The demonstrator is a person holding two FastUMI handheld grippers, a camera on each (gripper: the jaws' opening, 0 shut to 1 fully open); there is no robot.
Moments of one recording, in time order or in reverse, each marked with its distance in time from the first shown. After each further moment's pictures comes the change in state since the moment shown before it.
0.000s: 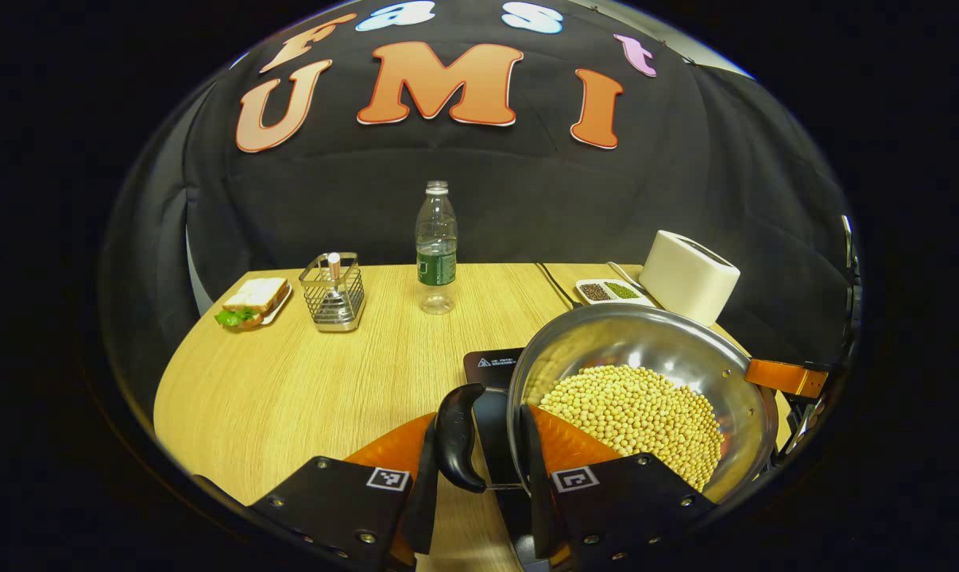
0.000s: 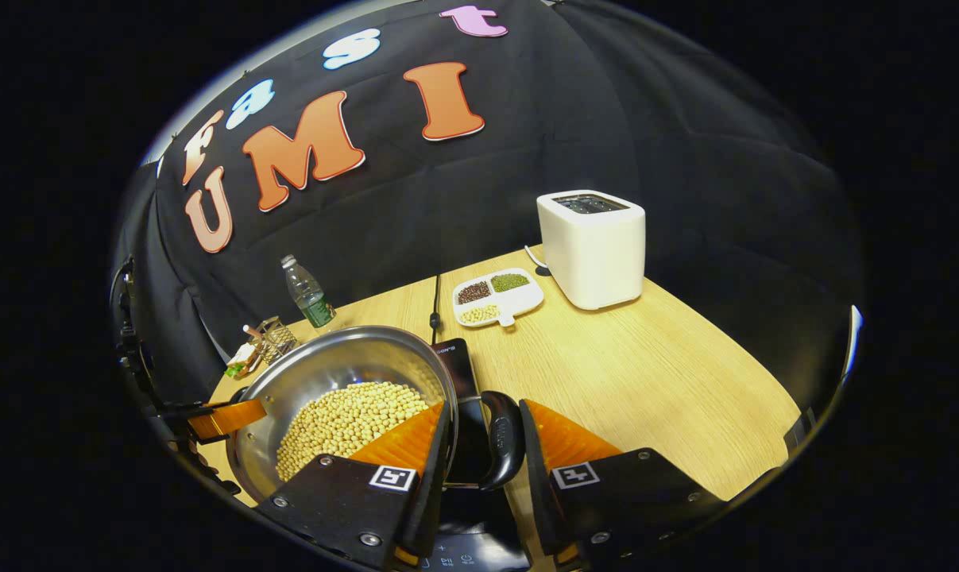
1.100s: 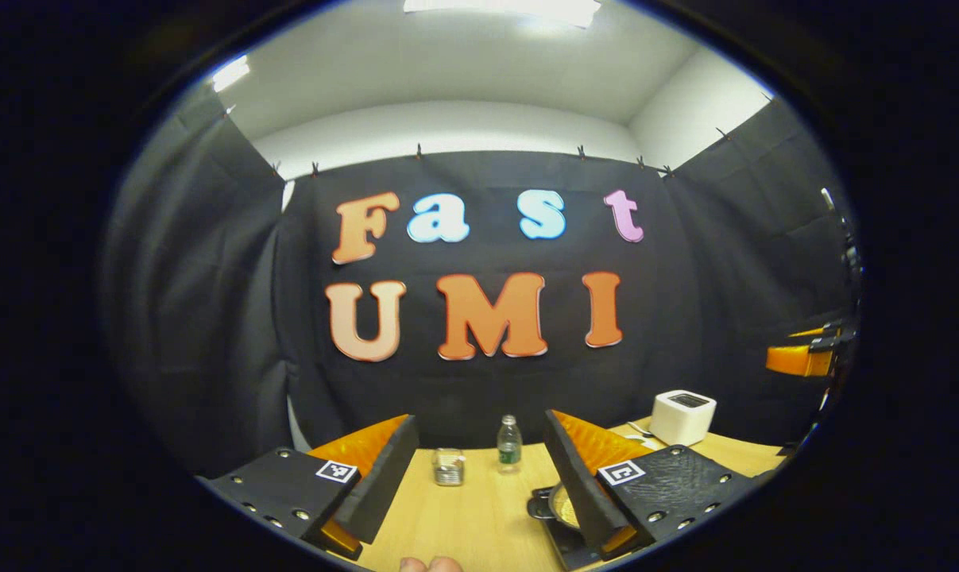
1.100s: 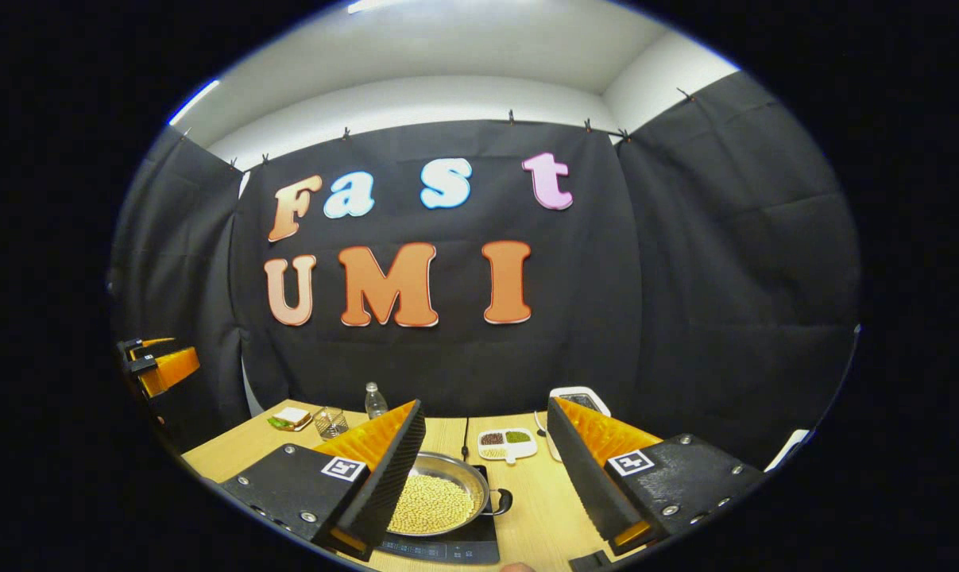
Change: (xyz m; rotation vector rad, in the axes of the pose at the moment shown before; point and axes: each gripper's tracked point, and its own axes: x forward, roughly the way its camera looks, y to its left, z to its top) left arm -0.365 0.039 0.200 0.149 -0.792 0.227; right arm -0.271 0.058 0.180 -0.240 -0.567 0.059
